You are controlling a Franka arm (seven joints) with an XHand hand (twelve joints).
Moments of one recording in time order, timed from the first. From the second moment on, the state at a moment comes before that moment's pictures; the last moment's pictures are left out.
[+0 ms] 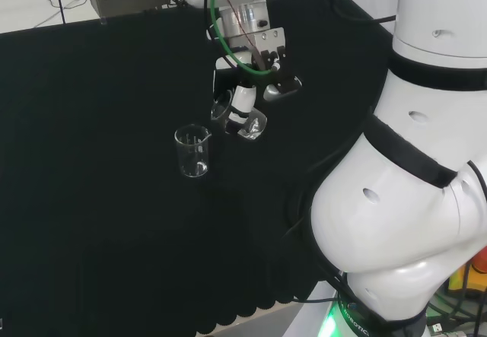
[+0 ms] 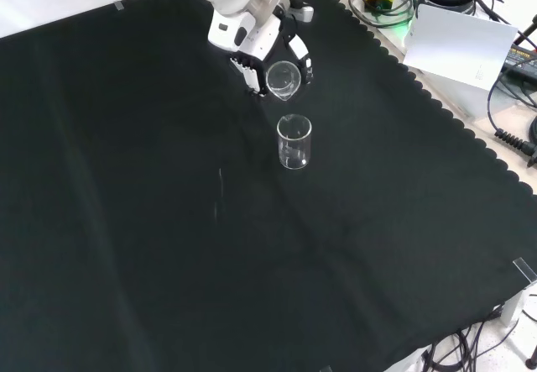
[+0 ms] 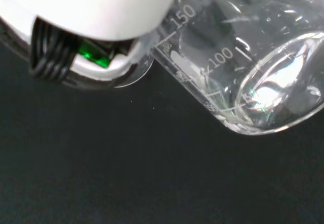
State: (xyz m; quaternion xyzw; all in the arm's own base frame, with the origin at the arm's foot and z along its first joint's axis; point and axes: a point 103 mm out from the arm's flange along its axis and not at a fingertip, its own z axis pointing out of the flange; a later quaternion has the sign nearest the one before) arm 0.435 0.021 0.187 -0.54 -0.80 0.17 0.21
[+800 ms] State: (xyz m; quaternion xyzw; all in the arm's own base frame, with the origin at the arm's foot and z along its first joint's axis) arm 0.439 0.045 0.188 -0.52 -0.80 0.23 0.20
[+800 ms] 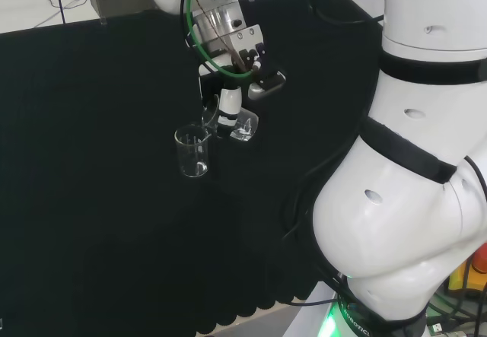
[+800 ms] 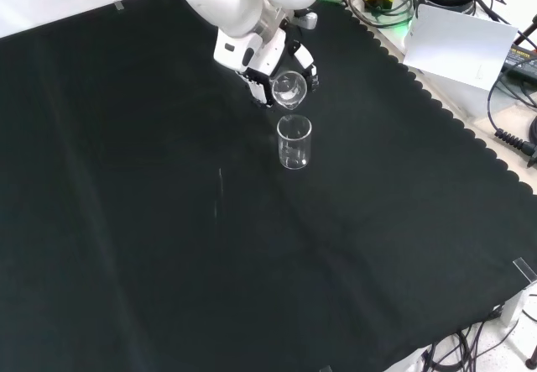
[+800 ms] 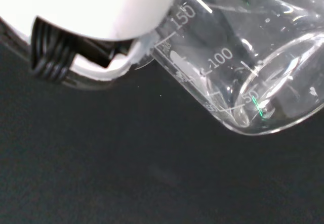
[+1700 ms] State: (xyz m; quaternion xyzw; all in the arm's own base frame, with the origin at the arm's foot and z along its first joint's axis) arm 0.445 0.056 0.194 -0.52 -0.78 0.29 0.18
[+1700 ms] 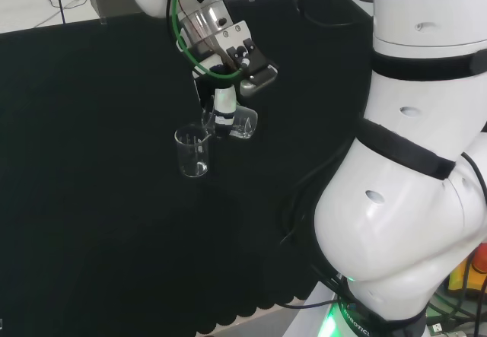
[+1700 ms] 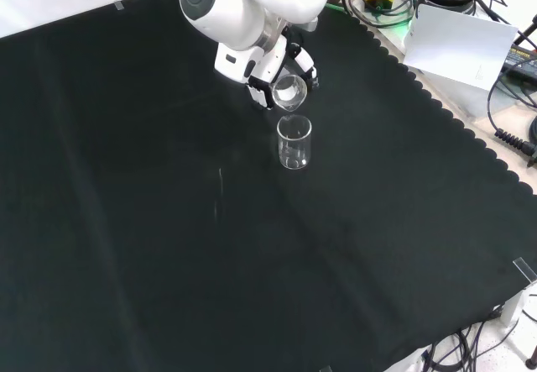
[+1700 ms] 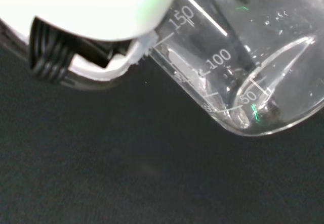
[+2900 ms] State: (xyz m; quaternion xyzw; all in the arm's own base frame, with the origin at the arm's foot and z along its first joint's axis) arm 0.447 0.077 0.205 -0.52 -0.76 0.35 0.16
